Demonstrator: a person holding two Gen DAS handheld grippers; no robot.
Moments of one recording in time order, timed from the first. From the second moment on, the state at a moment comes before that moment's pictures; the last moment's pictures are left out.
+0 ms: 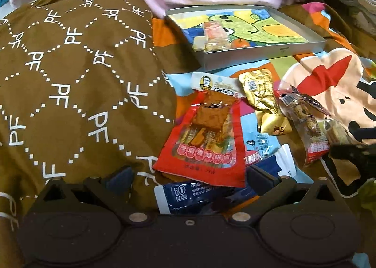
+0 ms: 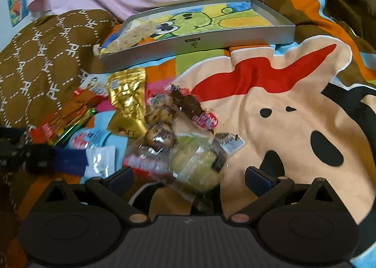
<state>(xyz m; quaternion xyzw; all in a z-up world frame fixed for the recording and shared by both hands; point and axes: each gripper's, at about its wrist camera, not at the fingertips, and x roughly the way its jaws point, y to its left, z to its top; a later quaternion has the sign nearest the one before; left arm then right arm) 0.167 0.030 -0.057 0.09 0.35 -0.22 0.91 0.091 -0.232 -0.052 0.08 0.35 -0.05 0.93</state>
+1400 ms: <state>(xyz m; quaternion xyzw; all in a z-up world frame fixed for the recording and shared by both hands) 0.154 -0.023 -0.089 0.18 0.40 -0.41 0.80 0.049 -0.203 -0.064 0.02 0.36 0.05 0.93</state>
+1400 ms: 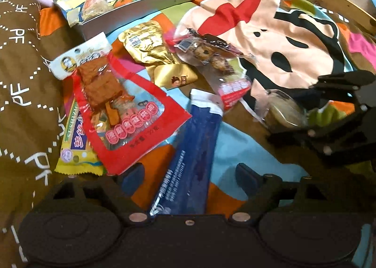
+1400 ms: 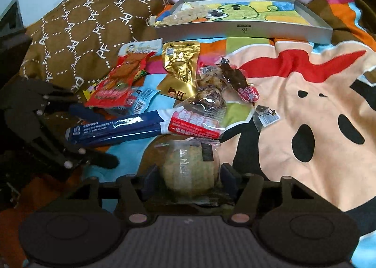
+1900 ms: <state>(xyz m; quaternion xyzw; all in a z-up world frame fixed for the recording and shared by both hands) 0.144 -0.040 -0.087 0.18 0.40 -0.41 0.80 0.049 -0.189 -0.071 -0.03 0.36 0.04 0.93</state>
